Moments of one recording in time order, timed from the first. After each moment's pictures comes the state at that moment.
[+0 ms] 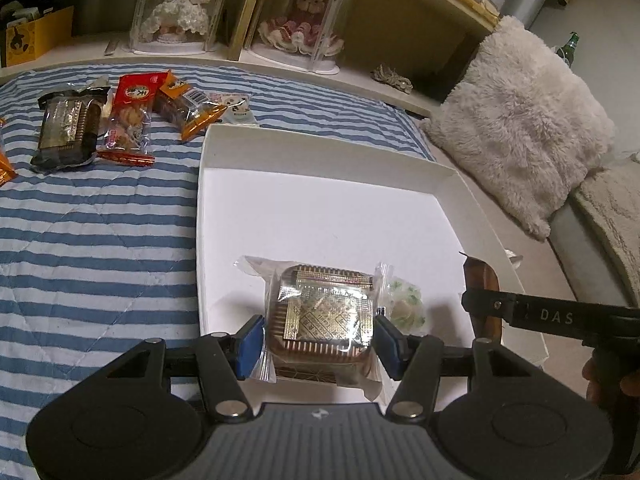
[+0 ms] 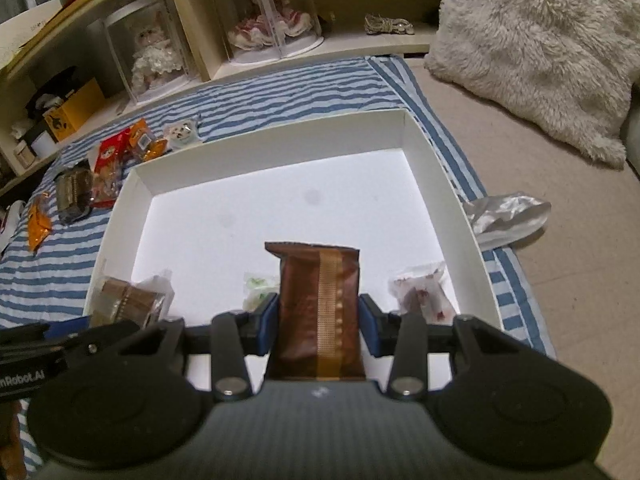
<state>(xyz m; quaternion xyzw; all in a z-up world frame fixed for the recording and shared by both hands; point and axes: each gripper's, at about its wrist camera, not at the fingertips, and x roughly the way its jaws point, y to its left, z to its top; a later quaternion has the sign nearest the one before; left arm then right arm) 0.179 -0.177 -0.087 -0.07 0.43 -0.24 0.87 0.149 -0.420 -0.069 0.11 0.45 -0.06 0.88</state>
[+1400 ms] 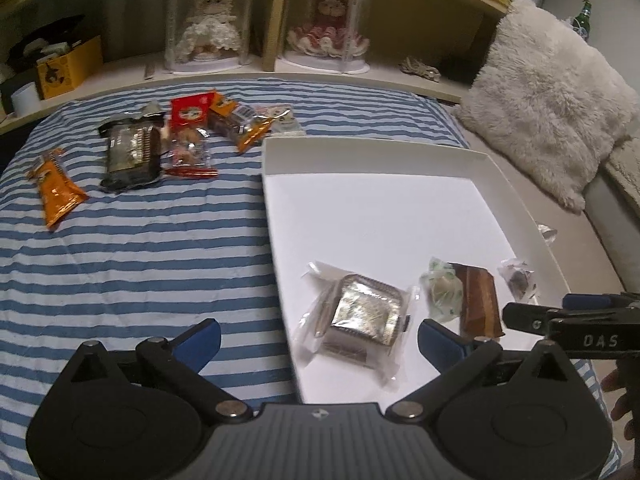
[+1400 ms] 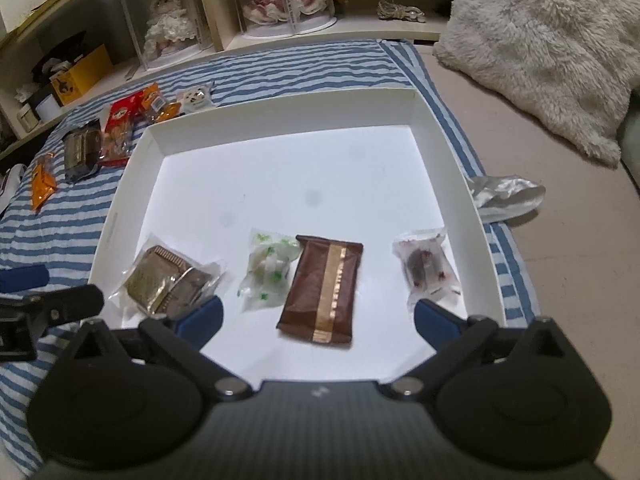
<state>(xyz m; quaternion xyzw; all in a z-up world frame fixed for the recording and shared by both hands) 0.154 -0.150 -0.059 0.01 0.43 -0.18 0.88 0.123 -0.400 -0.061 0.07 0.48 -0.05 0.87</state>
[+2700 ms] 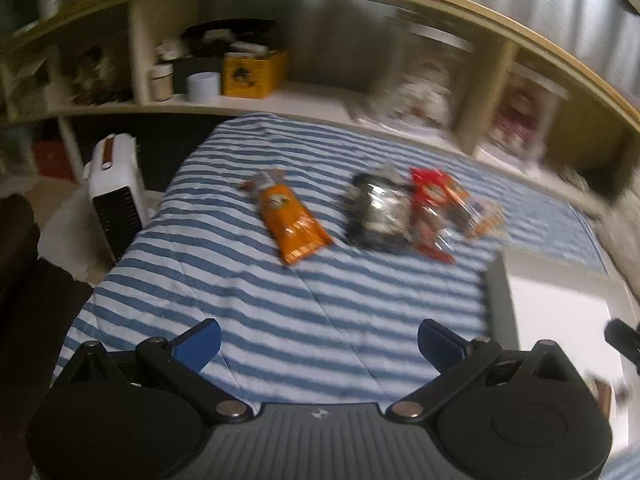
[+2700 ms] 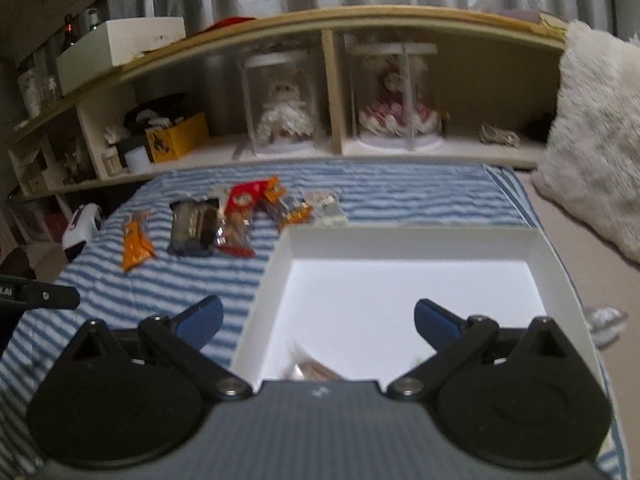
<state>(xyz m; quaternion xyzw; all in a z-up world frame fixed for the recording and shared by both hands) 0.200 0.027 -0.026 -0.07 0.39 0.01 0.92 0.150 -0.291 -0.023 0.04 0.31 0.05 0.95</state>
